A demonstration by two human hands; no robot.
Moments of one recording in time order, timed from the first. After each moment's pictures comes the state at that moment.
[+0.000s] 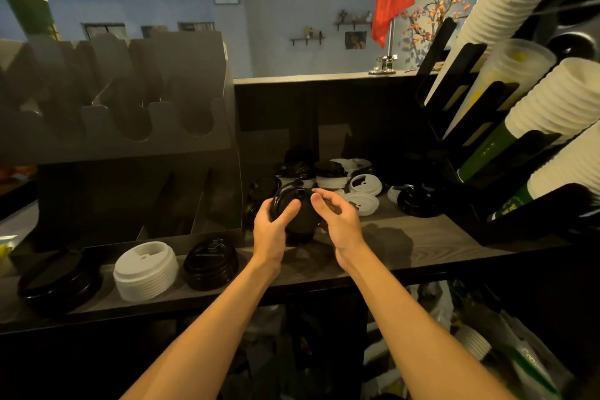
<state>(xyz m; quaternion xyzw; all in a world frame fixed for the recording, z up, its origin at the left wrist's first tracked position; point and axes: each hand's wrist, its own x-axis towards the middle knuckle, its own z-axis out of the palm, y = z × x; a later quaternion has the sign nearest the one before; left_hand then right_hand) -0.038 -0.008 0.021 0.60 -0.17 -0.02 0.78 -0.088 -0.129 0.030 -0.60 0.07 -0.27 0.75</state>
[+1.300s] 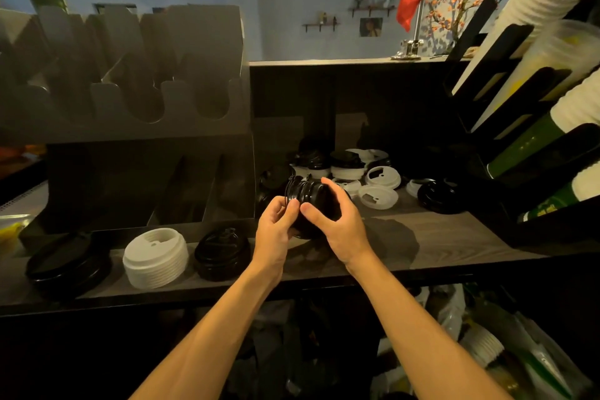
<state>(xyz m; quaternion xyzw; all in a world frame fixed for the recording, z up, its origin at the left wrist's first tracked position) -0.037 0.018 0.009 0.60 -0.21 -0.05 0.77 -0.078 -0.116 0.009 -0.74 0.02 -0.27 0.62</state>
